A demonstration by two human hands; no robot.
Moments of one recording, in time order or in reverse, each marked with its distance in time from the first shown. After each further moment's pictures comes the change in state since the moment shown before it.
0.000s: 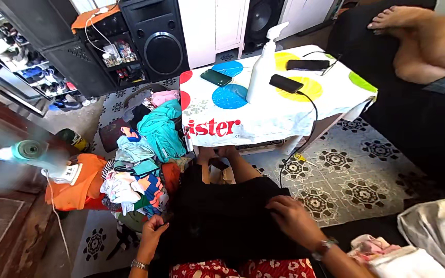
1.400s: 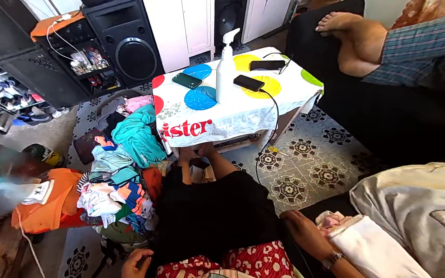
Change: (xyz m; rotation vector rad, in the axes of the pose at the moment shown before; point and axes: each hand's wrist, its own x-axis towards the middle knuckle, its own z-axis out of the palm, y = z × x) left_hand -0.075 -0.004 -0.018 0.474 -0.137 0.210; right_hand -0.106 0.058 -0.003 0.105 0.024 0.375
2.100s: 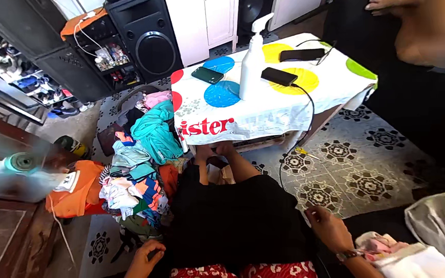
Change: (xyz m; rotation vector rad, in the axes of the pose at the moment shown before) left_hand 0.032 -0.009 -0.030 0.030 -0.273 -0.053; right_hand 0.061 -0.012 -0.001 -0.044 0.044 0.350
